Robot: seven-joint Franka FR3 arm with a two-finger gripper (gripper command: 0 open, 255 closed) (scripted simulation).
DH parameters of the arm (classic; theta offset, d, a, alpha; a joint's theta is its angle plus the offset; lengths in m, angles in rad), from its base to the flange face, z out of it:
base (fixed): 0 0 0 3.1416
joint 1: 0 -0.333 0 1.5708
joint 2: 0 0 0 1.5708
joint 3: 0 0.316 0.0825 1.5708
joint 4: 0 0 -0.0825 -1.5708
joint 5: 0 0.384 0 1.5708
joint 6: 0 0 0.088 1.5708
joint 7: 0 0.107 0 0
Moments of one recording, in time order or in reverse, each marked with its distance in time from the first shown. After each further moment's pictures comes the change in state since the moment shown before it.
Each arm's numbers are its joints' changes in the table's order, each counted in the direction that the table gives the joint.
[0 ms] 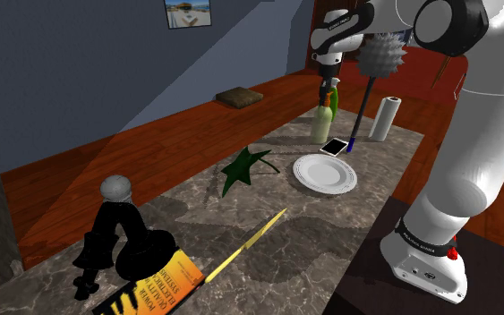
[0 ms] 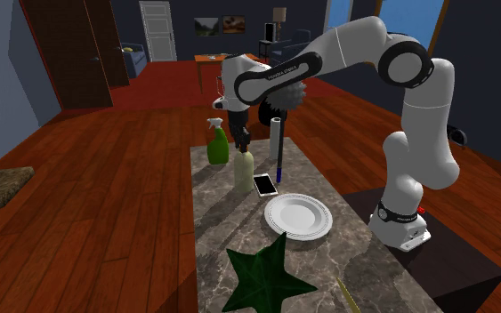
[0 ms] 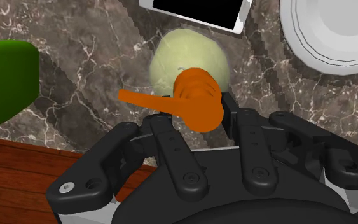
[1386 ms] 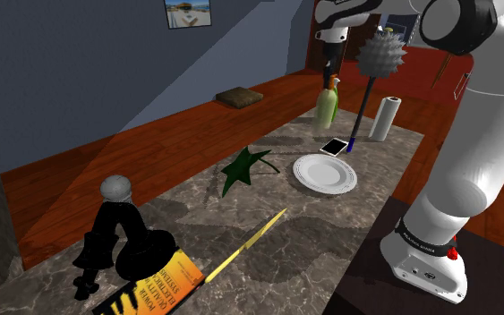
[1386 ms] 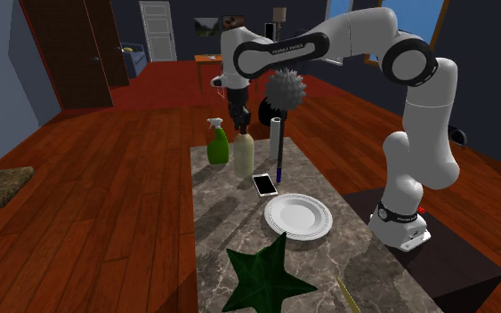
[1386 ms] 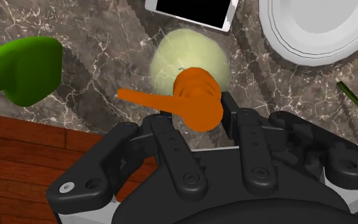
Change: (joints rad) arm 0.000 -0.033 -0.005 0.162 -0.016 -0.192 0.003
